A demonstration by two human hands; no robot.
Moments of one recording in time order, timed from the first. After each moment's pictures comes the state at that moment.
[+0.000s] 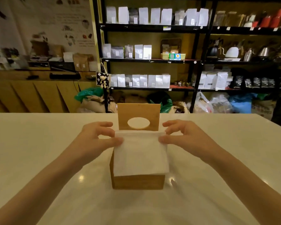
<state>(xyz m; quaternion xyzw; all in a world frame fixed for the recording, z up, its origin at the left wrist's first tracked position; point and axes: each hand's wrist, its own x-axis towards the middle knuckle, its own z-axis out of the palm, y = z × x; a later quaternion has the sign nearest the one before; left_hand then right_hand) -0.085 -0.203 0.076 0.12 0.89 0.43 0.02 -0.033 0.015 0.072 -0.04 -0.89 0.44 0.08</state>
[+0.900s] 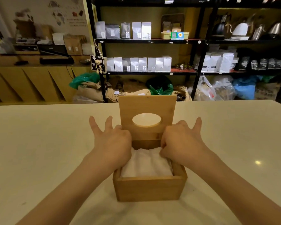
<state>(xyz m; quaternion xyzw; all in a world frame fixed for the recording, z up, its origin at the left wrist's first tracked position) -0.141 -0.160 0.041 0.17 0.98 -0.08 0.02 -0.096 -0.023 0.045 -0.10 -1.00 -0.01 0.01</state>
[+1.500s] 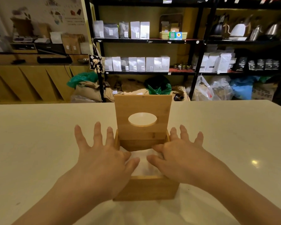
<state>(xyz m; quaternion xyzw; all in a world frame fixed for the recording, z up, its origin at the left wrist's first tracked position) -0.102 -0.175 0.045 0.20 0.97 -0.15 0.08 -0.068 -0.029 0.050 -0.09 -0.98 0.01 -0.16</state>
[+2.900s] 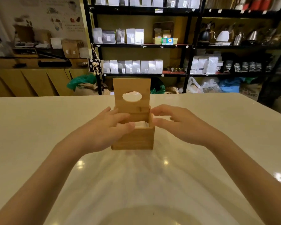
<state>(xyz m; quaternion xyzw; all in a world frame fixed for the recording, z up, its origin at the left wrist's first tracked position) -0.016 -0.203 0.084 0.27 0.93 0.23 0.08 0.029 -0.012 0.076 0.04 -0.95 0.32 0.06</state>
